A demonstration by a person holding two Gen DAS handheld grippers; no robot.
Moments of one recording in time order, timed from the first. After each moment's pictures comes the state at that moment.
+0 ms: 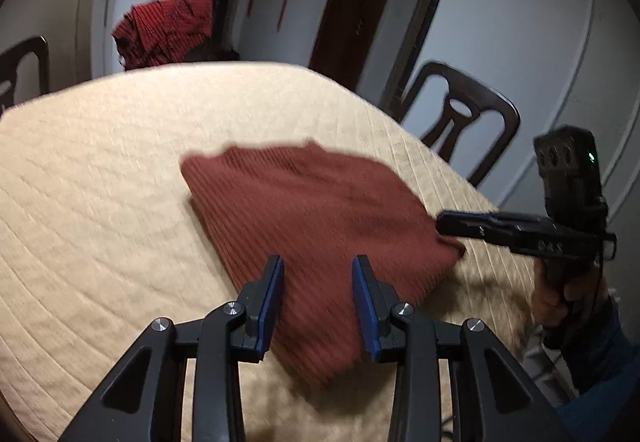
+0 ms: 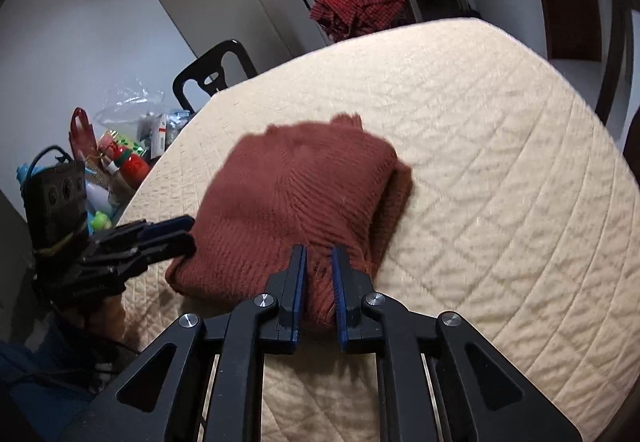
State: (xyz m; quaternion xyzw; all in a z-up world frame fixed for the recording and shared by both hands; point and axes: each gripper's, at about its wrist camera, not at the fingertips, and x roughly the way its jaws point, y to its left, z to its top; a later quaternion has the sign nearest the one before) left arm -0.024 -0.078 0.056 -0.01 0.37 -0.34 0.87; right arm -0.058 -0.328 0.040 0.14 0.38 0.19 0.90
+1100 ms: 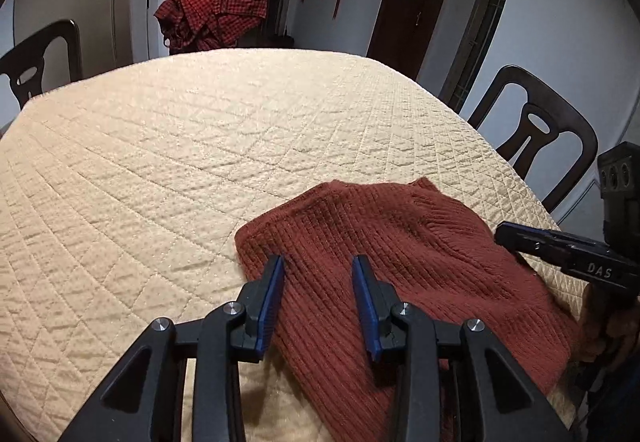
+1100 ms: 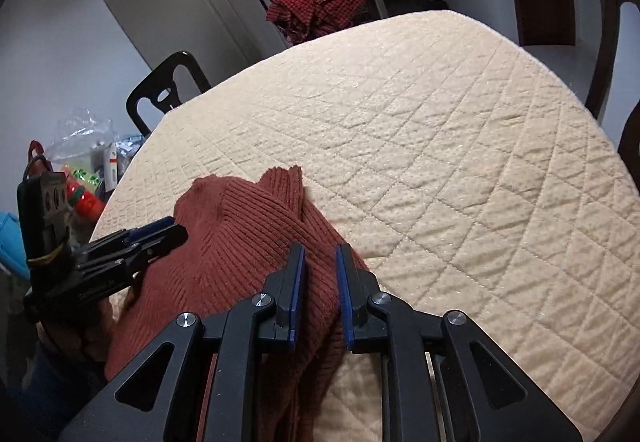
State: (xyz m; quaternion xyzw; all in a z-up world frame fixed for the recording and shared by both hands) left arm 0.053 -0.093 0.027 0.00 0.41 -0.24 0.88; right arm 0.018 -0.340 0.027 0.15 0.40 0.13 0.89
